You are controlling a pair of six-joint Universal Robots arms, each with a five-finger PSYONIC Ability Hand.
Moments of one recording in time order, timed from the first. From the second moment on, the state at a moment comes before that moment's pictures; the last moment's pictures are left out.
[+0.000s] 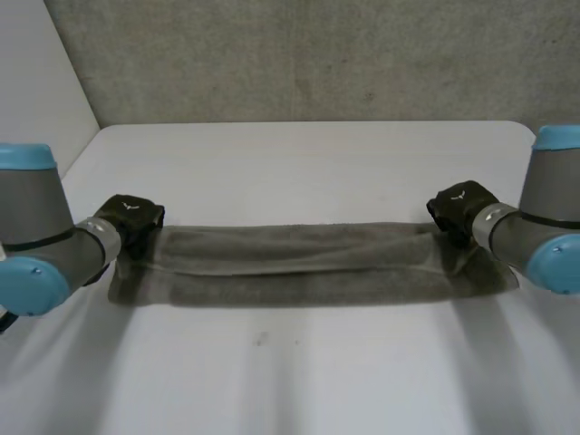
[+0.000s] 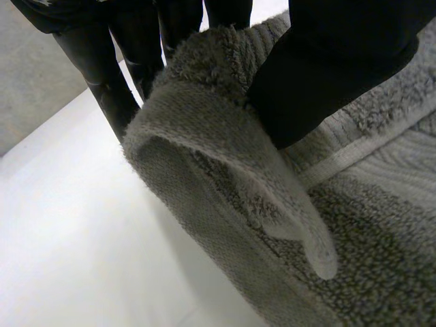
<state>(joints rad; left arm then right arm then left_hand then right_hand) 4.54 -2.20 -1.33 3.05 -1.42 3.63 1.77 -0.81 1.10 0.22 1.40 2.46 1.17 1.22 1.22 1.22 1.03 1.02 1.17 1.19 1.19 0.93</state>
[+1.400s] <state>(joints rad) 4.61 -2.21 -1.36 3.04 -1.46 3.74 1.65 -0.89 1.23 0.18 1.29 2.63 0.18 0.18 0.18 0.18 0.03 0.24 0.22 0.21 0.23 0.07</state>
